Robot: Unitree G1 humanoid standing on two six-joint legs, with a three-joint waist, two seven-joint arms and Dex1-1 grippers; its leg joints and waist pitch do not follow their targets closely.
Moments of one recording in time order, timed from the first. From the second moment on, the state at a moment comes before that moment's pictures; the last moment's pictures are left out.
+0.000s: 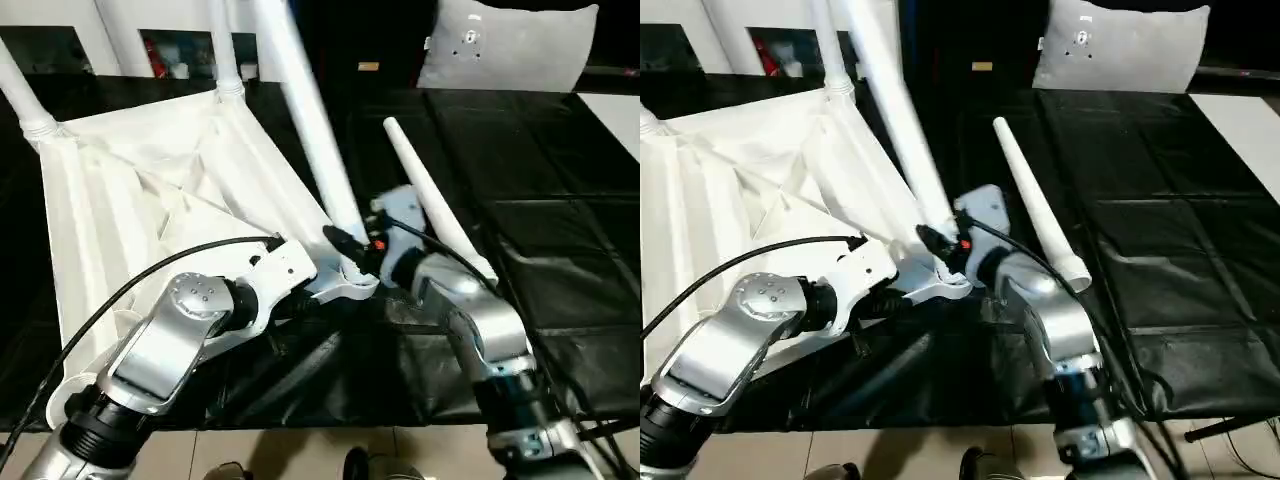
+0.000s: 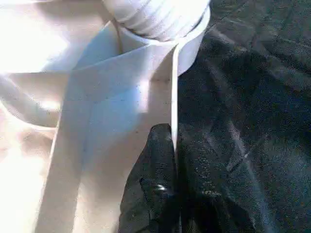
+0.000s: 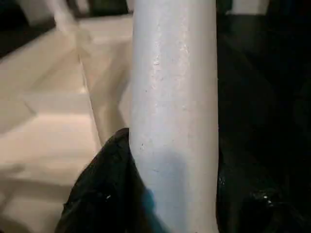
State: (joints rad) left arm -0.38 0.45 -0.35 -0.21 0.03 0.76 -0.82; right arm -0.44 -0.08 0.08 0.16 0.24 0.40 0.46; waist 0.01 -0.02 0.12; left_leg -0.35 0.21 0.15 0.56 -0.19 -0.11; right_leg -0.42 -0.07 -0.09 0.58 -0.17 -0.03
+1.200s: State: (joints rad) left arm -0.82 0.16 -0.04 0.22 -0.19 0.54 -0.61; right arm -0.34 -0.11 0.07 -0.06 0.31 0.36 0.48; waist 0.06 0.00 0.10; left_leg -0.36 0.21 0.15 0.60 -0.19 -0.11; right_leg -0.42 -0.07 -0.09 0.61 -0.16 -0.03
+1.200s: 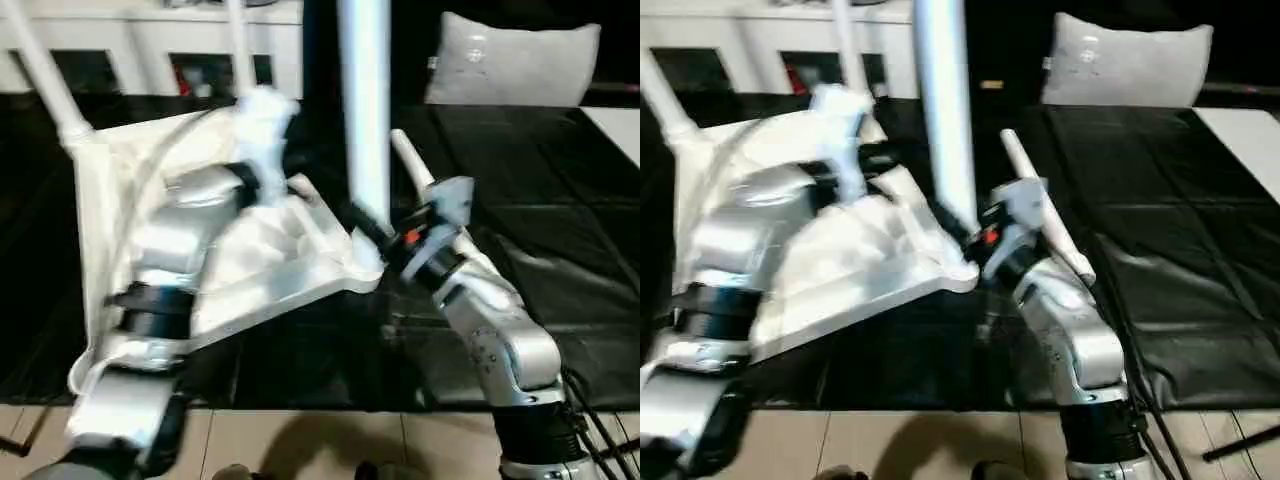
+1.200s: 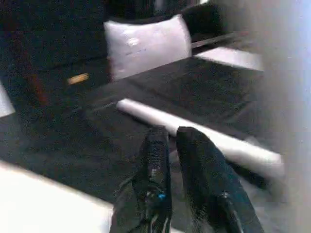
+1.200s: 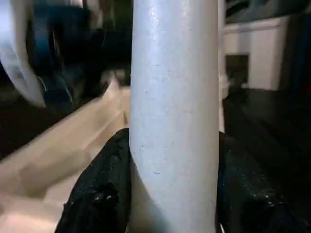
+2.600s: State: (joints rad) left arm -0.47 0.34 -0.37 0.28 0.01 0.41 -0.71; right arm -0.34 -0.24 0.00 -0.07 0.29 0.57 0.40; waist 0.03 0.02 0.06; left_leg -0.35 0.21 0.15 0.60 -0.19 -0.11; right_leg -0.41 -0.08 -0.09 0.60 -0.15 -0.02
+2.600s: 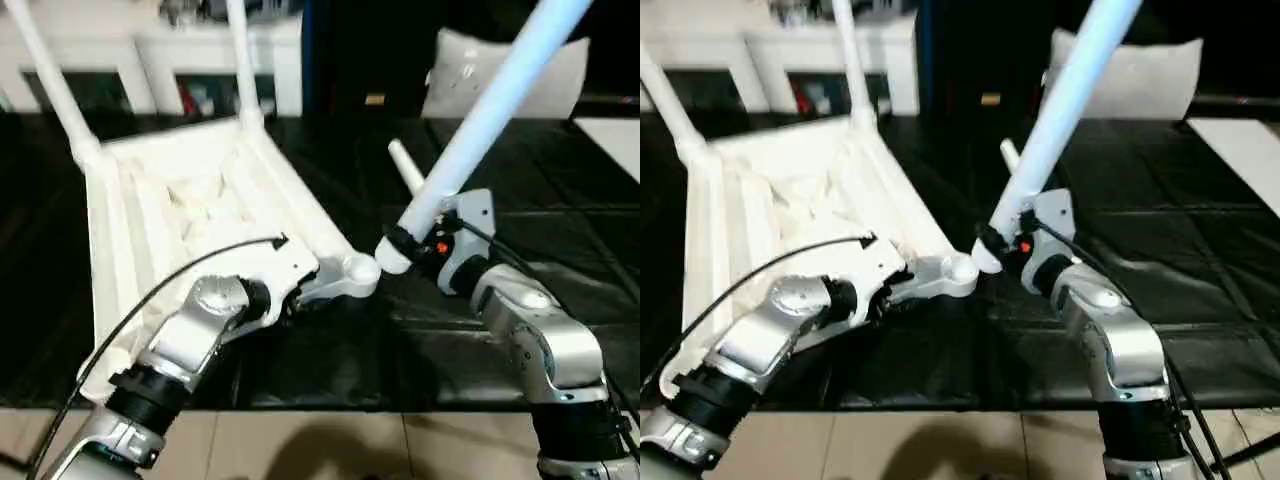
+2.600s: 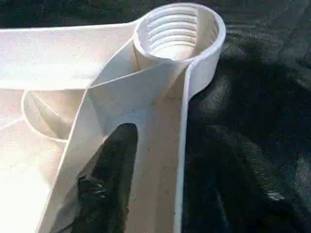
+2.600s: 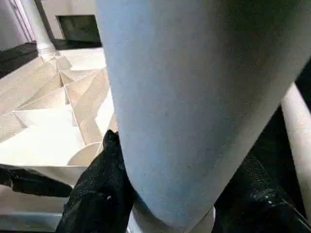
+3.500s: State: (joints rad) left arm -0.53 0.32 -0.36 0.36 -0.03 0.42 -0.80; right arm -0.31 -0.26 0.05 -0.09 0.29 0.63 0.44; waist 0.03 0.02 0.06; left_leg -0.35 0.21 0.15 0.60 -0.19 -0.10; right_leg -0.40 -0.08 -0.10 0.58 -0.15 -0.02
